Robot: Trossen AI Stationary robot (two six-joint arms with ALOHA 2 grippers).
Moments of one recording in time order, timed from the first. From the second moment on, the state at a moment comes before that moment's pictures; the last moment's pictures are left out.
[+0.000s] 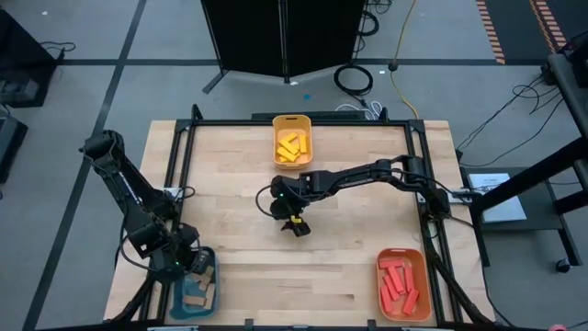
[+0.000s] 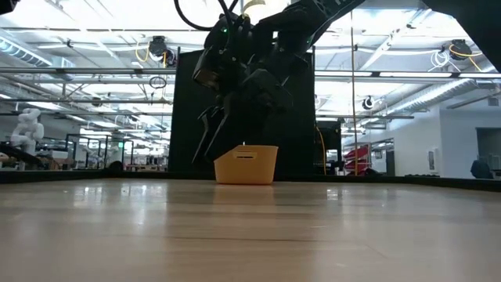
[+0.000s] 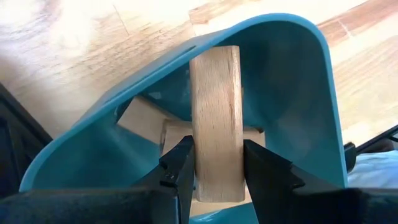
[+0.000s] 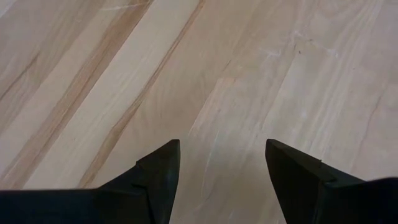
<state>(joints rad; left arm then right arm) -1.02 1.13 0.68 -0.77 -0.08 -2.21 -0.03 2.15 1.55 -0.37 -0.39 -0.37</state>
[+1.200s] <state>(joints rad) -1.02 1.25 0.68 -0.68 0.00 -2.18 -0.03 2.15 1.55 -0.33 -0.39 -0.35</state>
